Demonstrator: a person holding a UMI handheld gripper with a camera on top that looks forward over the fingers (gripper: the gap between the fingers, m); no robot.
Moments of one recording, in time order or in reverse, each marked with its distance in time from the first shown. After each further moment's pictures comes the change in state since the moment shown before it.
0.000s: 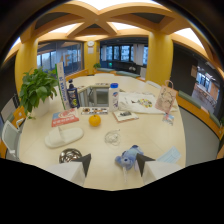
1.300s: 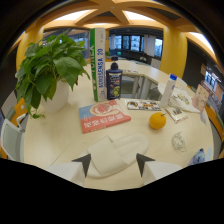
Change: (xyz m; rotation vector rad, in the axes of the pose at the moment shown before) arm -0.293 0.004 0.165 -0.118 -0.043 -0.031
